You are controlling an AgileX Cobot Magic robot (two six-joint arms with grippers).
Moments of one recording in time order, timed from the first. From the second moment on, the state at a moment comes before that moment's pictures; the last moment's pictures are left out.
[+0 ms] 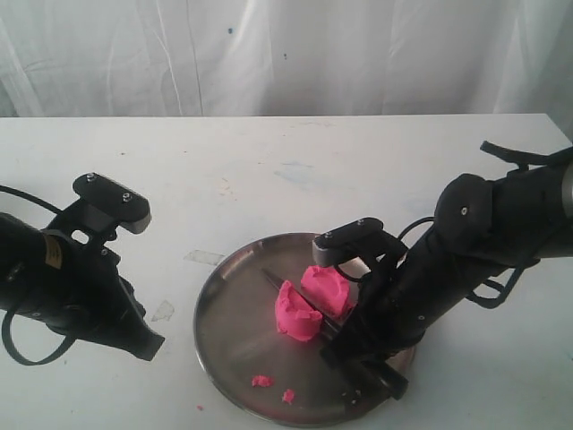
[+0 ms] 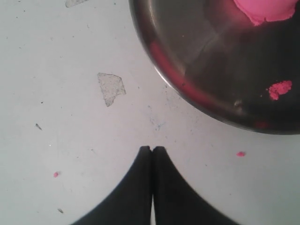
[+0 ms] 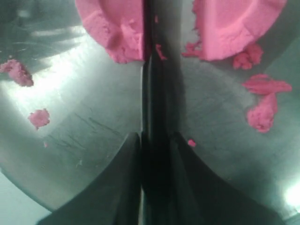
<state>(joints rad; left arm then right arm) -0.49 1.32 -0.68 -0.06 0.50 0.08 0.50 1.73 -0.82 0.54 0.55 -0.63</state>
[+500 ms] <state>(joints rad) -0.49 1.32 -0.68 -0.06 0.50 0.08 0.52 1.73 -0.82 0.54 0.54 -0.65</state>
